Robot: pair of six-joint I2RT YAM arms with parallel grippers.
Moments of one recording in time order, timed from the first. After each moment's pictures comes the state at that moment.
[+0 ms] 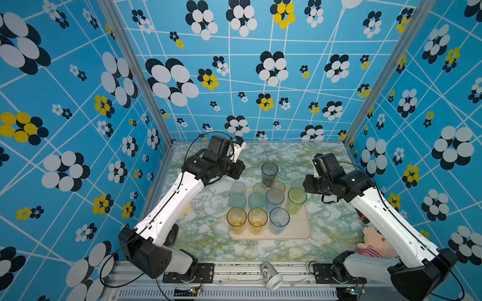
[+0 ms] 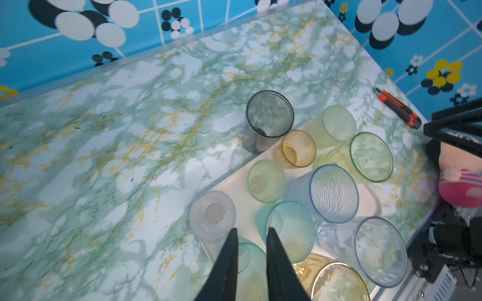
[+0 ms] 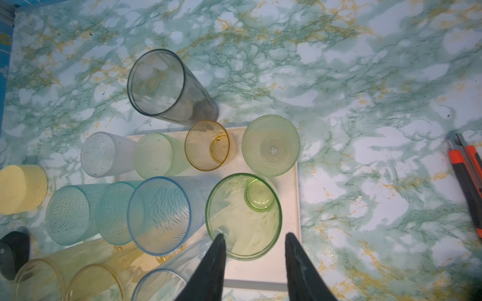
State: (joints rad) left arm -0.43 1.38 1.47 -0.82 0.24 -0.09; right arm 0.48 1.27 1.34 -1.05 0.14 0.48
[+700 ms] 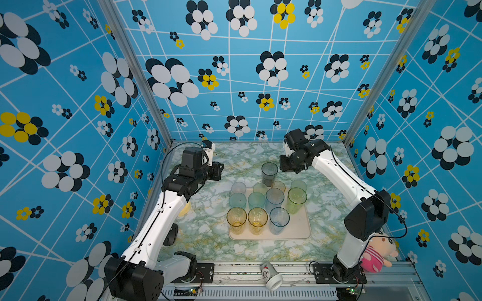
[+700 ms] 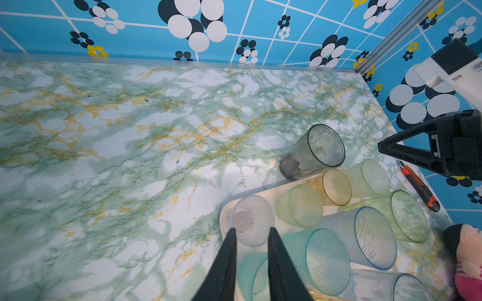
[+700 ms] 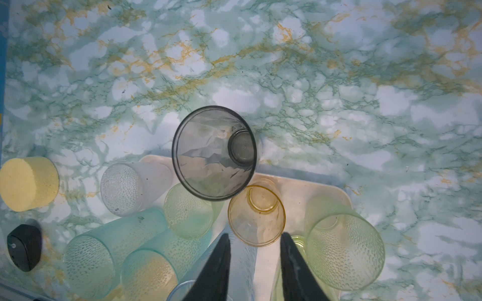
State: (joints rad) left arm -0.23 1.19 1.17 -0.57 0.26 -0.23; right arm 0.48 1.85 1.85 -1.10 0.01 0.35
